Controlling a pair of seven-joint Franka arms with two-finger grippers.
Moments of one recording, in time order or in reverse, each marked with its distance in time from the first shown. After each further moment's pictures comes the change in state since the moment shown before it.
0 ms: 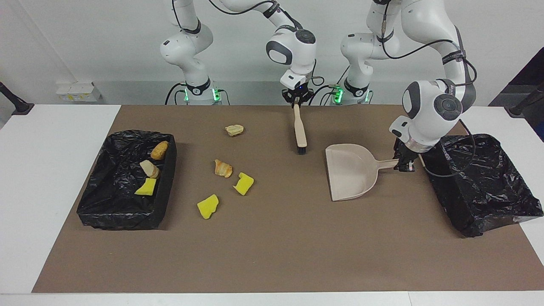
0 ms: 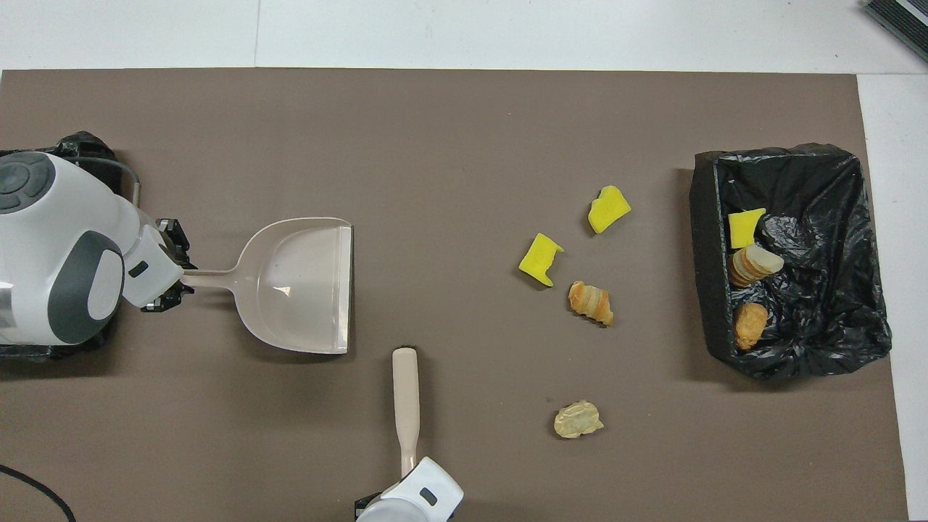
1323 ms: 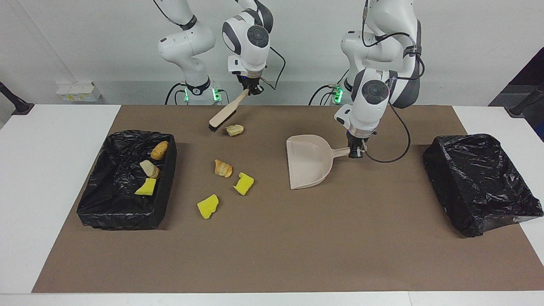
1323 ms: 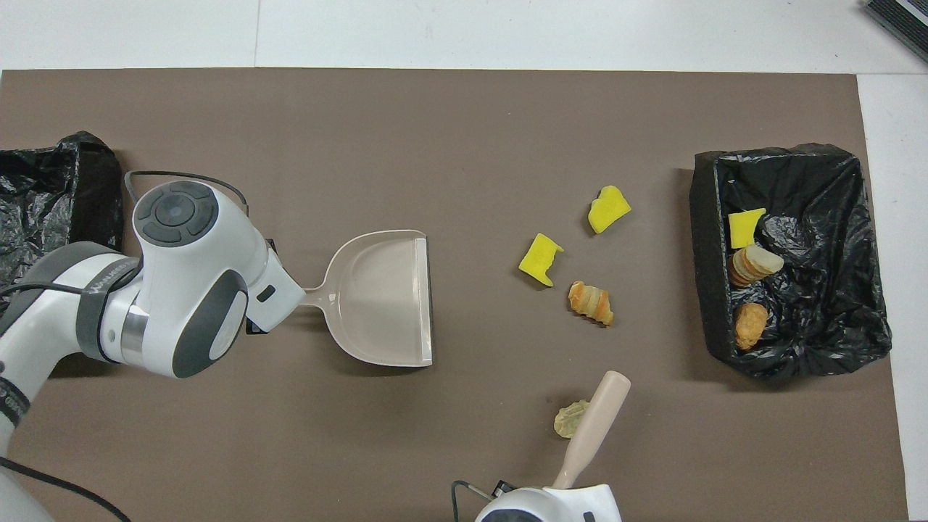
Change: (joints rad) left arm -0.309 -0.114 -0.012 -0.171 0.001 0.065 -0.304; right arm -0.277 -0.413 -0.017 -0.278 0.189 -0.444 0.352
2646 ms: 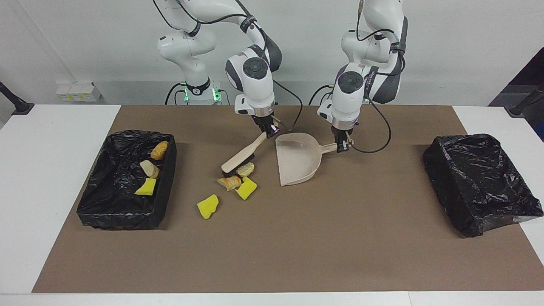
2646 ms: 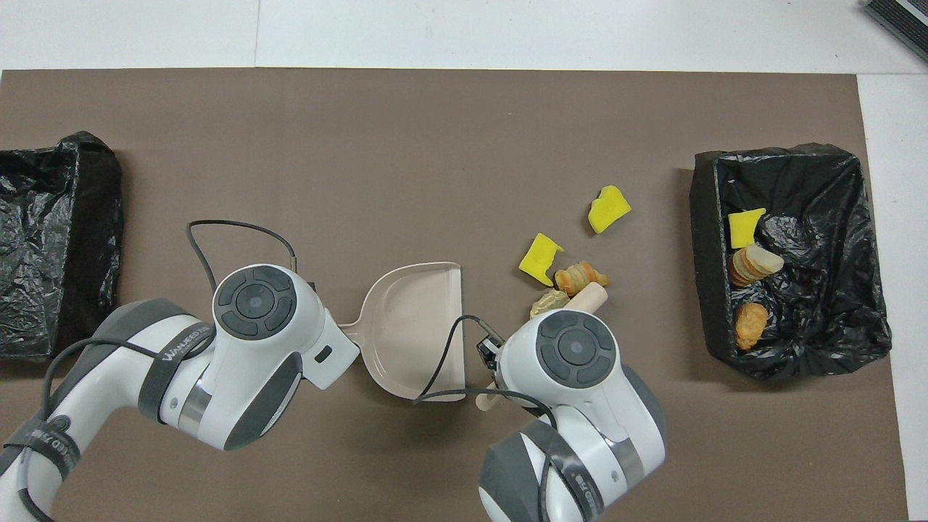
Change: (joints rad) left arm -0.090 -0.025 -0.004 -0.051 0.054 0.047 -0.253; right arm -0.166 0.429 0.002 0.416 -0.108 0.309 -0.048
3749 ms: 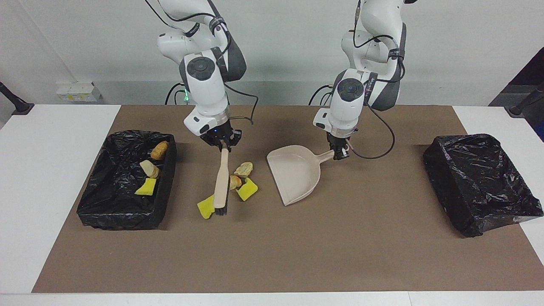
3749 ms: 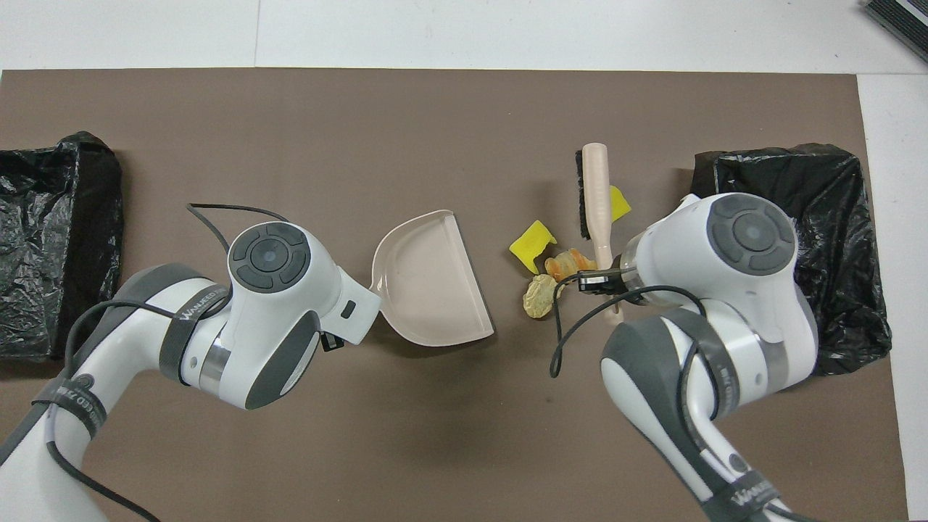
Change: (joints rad) left arm -0.003 0.118 0.008 0.162 -0.074 -0.035 -0.143; right arm -0.326 -0.030 -0.018 0.051 -0.113 -0.052 -1.145
